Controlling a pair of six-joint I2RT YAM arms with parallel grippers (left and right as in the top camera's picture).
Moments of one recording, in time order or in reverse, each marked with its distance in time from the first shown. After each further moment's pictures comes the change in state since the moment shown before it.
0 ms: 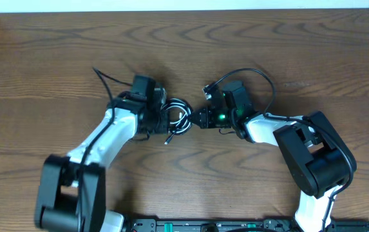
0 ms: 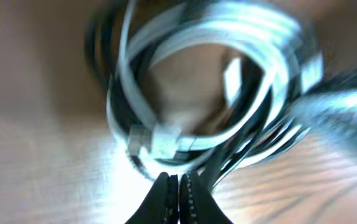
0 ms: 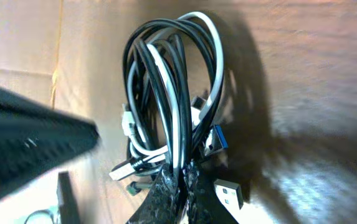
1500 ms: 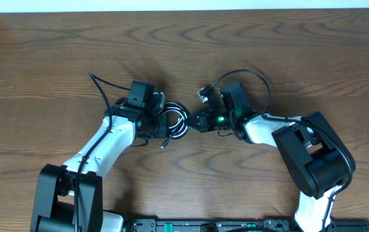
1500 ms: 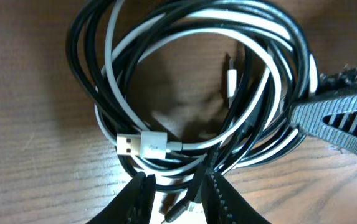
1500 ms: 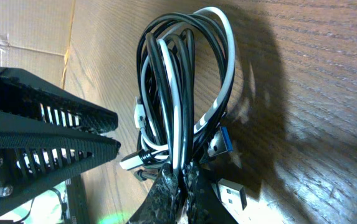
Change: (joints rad) left arm -0.001 -0.038 -0.069 0.000 0.000 -0.001; right arm 0.013 0.000 0.000 -0.003 -0.062 -0.042
